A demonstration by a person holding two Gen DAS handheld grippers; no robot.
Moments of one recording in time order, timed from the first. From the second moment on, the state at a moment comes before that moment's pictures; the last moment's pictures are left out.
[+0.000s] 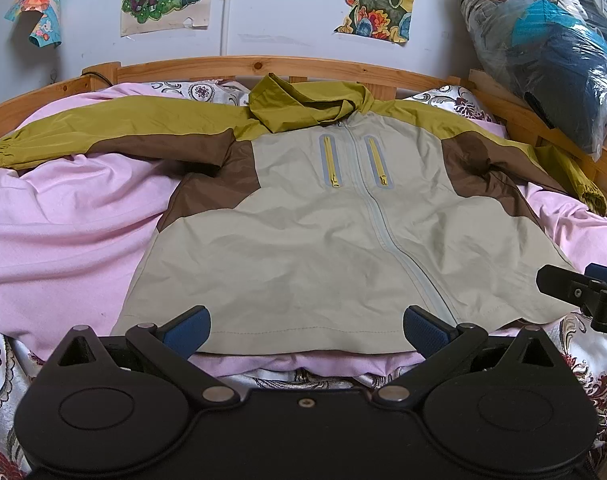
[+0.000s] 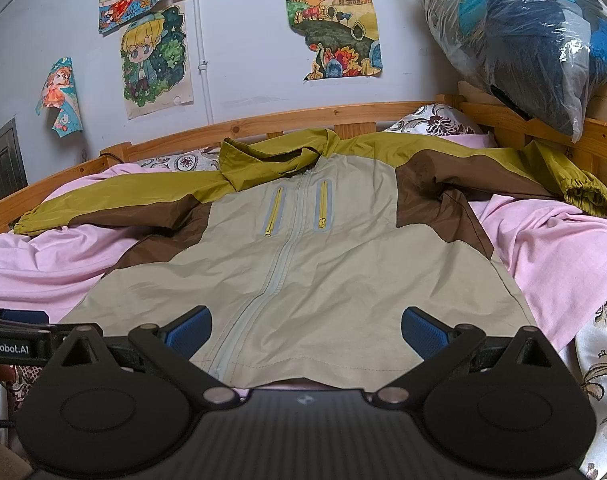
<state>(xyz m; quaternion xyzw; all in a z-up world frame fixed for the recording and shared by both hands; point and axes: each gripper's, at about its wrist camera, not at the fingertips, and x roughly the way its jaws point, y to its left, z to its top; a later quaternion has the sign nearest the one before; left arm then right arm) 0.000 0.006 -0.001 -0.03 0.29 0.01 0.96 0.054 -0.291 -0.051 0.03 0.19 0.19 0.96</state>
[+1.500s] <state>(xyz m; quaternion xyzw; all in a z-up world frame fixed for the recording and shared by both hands) 0.101 -0.034 0.082 -0.01 0.29 0.02 0.96 0.121 -0.314 0.021 0.00 0.21 0.01 0.98</state>
